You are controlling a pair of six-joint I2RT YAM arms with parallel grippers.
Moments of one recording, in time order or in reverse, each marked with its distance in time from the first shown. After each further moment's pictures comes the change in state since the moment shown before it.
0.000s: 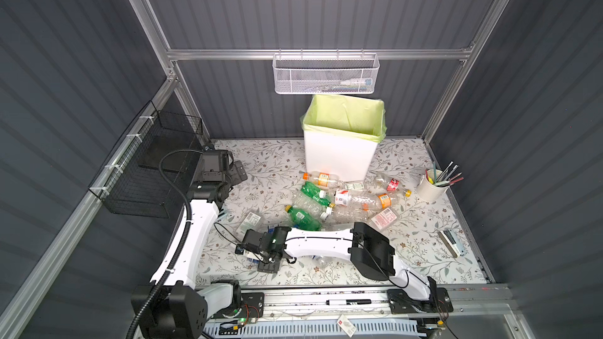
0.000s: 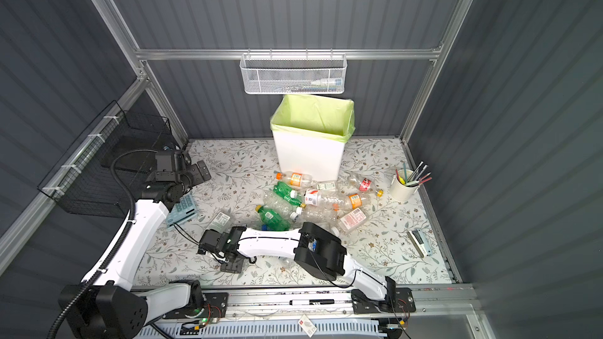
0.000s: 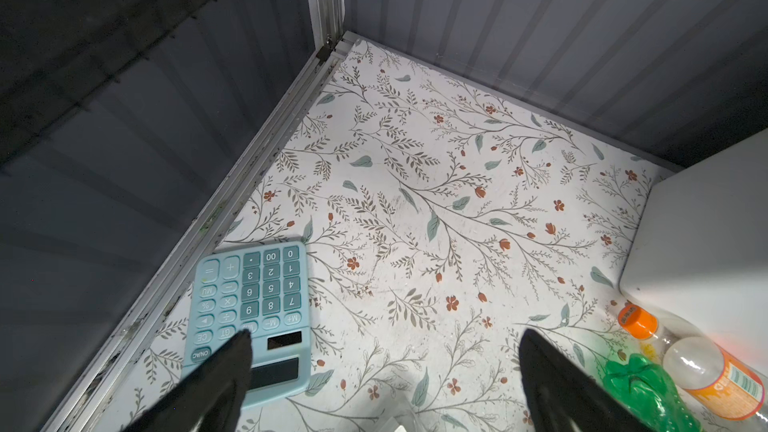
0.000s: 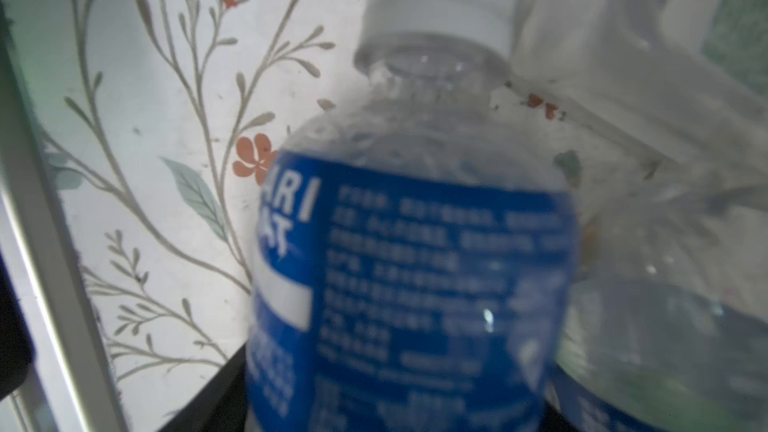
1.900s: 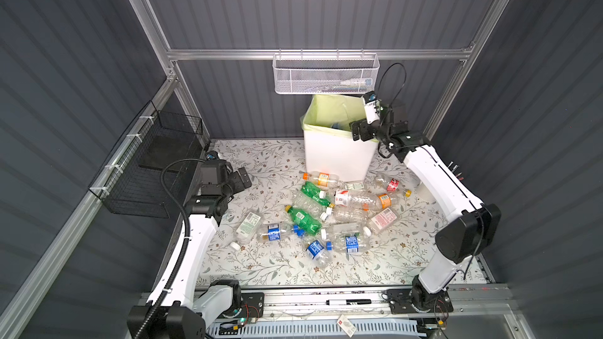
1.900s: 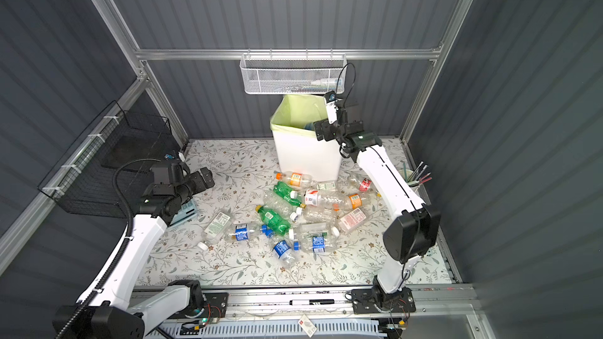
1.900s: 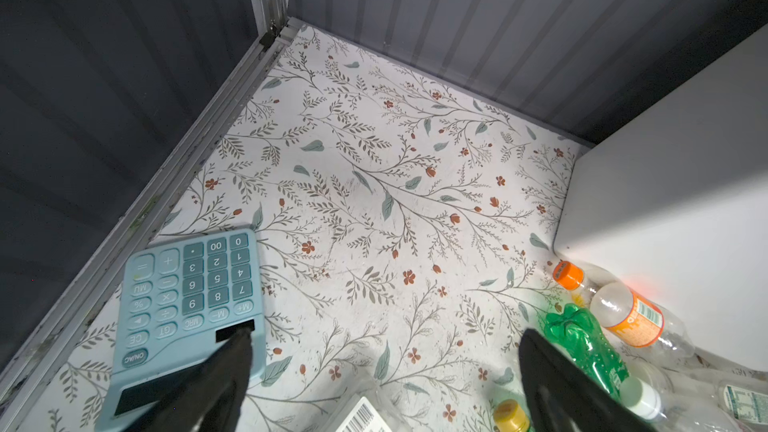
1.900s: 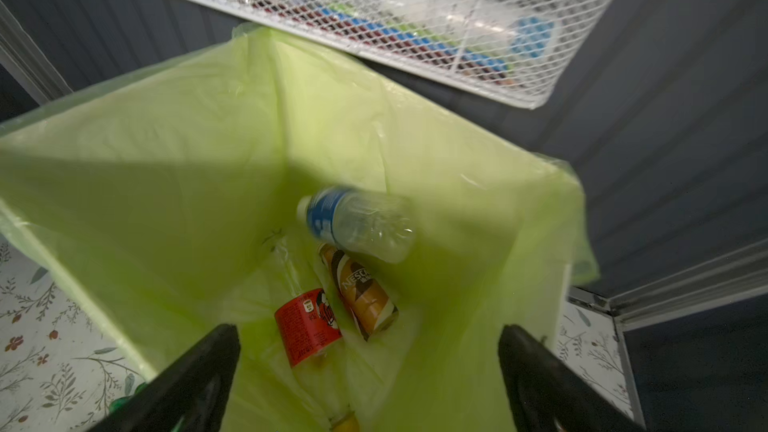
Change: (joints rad) left arm 0.000 -0.122 -0.132 0.063 0.146 -0.004; right arm -1.001 -0.657 -0.130 0.320 -0.007 0.050
